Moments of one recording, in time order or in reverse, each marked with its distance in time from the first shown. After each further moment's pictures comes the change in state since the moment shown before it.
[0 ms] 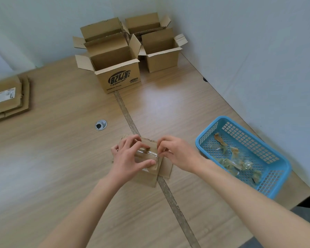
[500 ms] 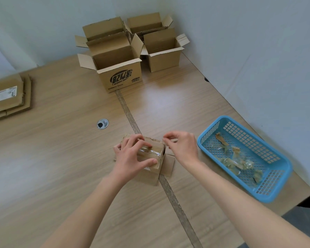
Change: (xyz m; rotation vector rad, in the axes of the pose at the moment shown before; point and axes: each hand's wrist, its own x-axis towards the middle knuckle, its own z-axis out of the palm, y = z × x) left_hand 0.000 0.002 0.000 -0.031 0.008 0.001; right_hand 0.010 -0.003 0.016 0.180 0.448 0.451
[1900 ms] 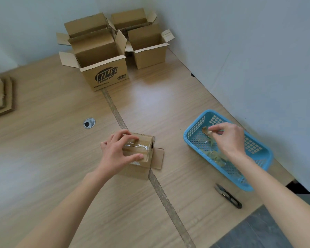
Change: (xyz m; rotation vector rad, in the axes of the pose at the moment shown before) left_hand 0.009 -0.003 -0.002 -0.029 -0.038 0.001; right_hand -0.004 0.079 -0.144 -0.256 0.207 0.178
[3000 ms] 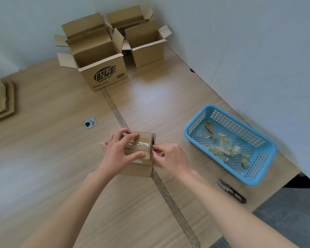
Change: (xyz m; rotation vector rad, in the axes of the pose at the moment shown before) left_hand -0.005 0.007 0.002 0.079 -0.022 -0.015; right_hand -0.086 -0.071 0.113 0.115 -0.290 -0.420
